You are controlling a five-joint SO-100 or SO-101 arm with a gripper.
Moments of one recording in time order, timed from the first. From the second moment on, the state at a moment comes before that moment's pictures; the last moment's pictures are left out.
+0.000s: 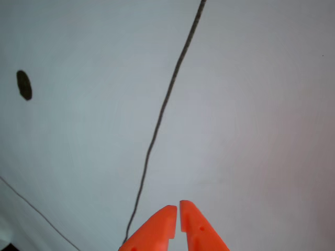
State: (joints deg) arm -3.4 187.2 174.0 64.7 -2.7
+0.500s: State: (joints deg) arm 4.6 156.7 147.8 68.4 3.2
